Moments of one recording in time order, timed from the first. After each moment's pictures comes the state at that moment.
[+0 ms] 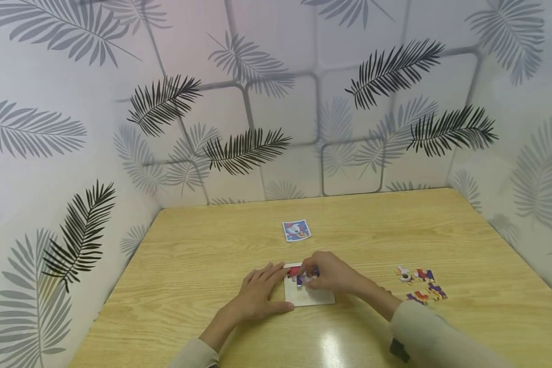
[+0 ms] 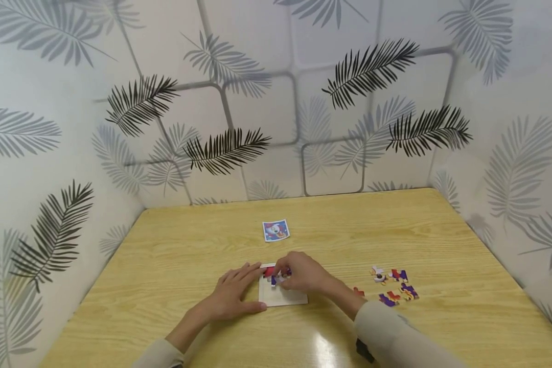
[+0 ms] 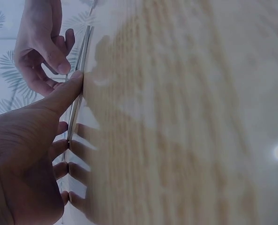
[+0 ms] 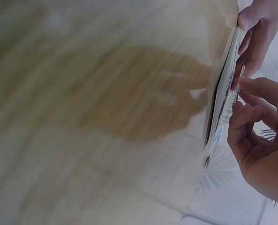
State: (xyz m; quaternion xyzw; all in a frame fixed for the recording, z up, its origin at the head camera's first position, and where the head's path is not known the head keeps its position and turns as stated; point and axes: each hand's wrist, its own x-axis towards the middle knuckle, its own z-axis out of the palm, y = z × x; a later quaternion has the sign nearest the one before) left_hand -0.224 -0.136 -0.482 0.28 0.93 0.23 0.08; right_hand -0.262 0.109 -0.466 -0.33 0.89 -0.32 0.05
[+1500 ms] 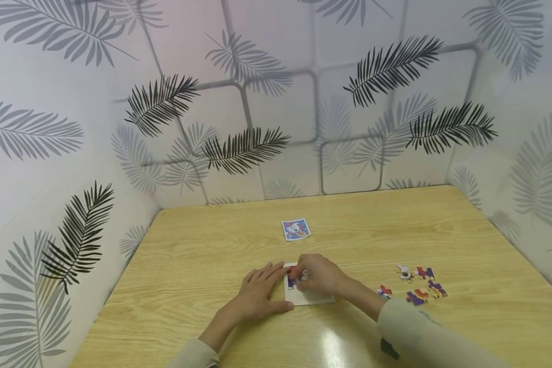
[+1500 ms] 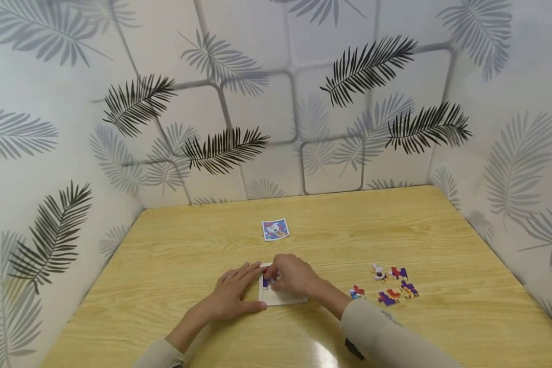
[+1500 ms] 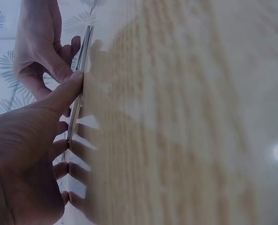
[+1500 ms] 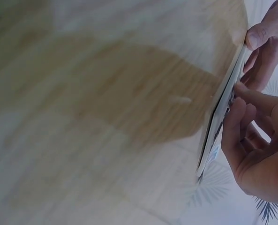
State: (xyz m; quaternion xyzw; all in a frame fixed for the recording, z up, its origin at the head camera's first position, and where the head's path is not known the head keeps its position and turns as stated) left_hand -0.226 -0.138 -0.486 0.28 0.93 0.23 0.08; right_hand -0.254 0.083 -0.467 -0.29 0.90 -0.32 0.07
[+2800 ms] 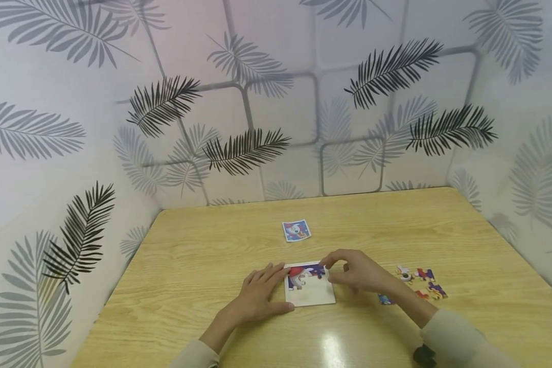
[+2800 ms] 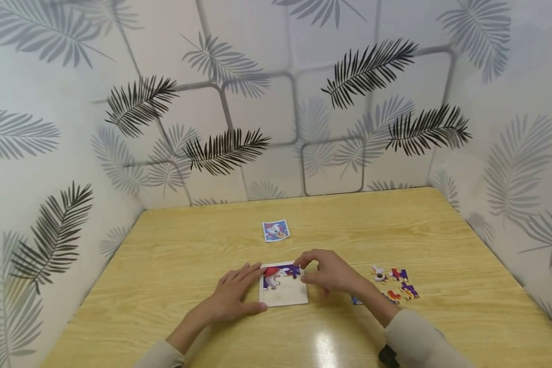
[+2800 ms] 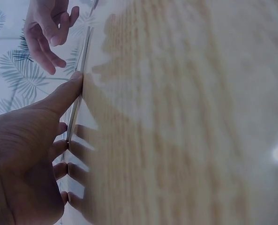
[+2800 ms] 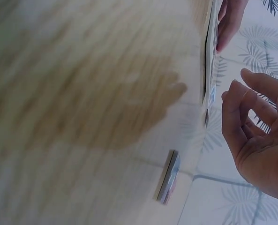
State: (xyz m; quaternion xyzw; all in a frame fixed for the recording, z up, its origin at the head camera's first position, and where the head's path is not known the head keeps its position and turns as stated) left_hand -0.229 -0.138 -0.495 0.27 0.94 0.20 0.07; right_hand -0.247 0.164 -0.459 -0.23 0.86 -0.43 0.12
